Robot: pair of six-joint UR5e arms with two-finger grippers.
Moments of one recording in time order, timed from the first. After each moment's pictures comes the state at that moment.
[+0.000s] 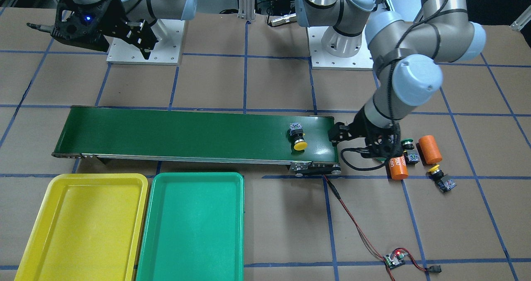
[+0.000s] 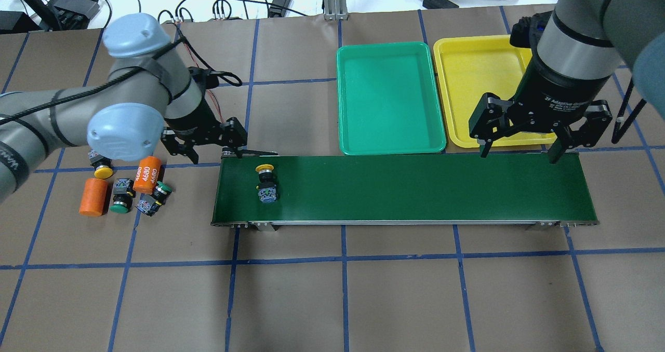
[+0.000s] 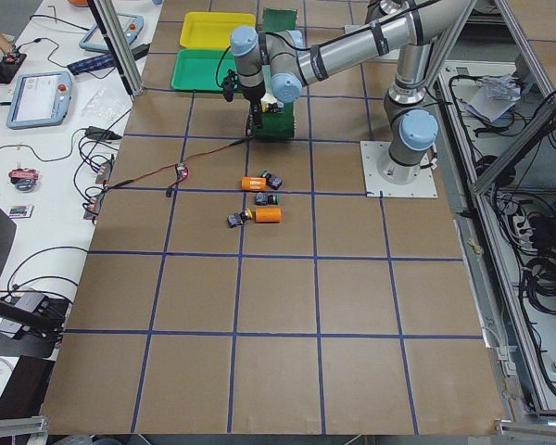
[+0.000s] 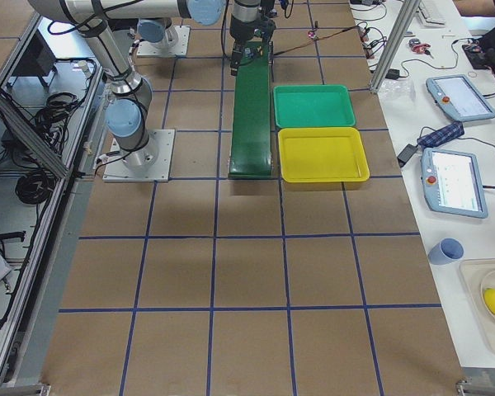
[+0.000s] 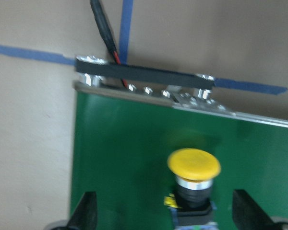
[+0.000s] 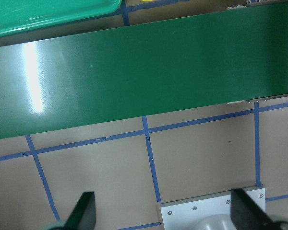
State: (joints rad) left arm -1.42 -1.76 -1.85 -1.22 1.52 0.11; right arm 1.55 -1.71 1.68 -1.38 -1.59 0.16
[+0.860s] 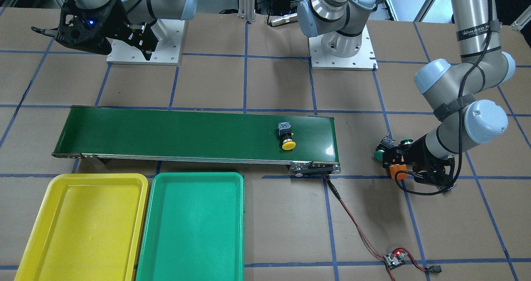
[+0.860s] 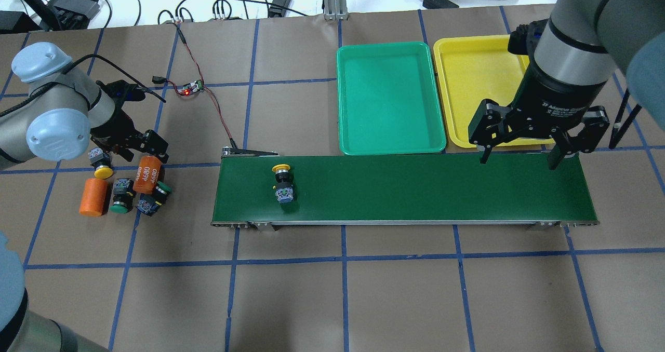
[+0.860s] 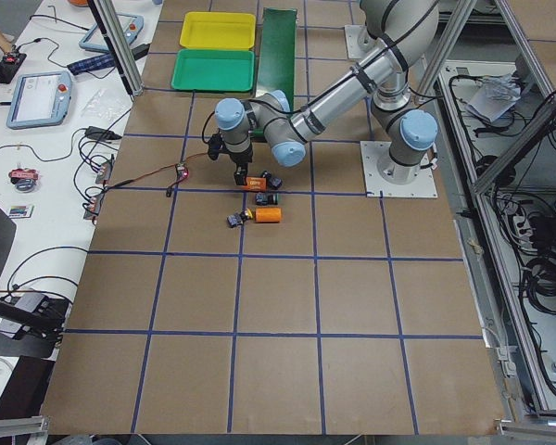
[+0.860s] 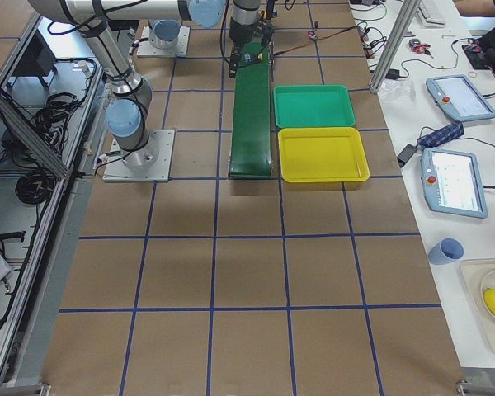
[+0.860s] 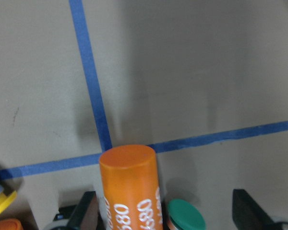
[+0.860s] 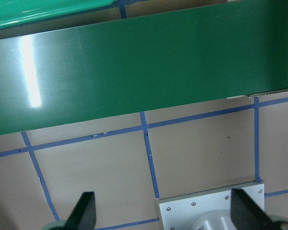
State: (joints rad) left arm -1.17 -1.95 -1.86 -1.02 1.53 0.54; right arm 1.55 -1.71 1.70 -1.38 -1.60 0.16
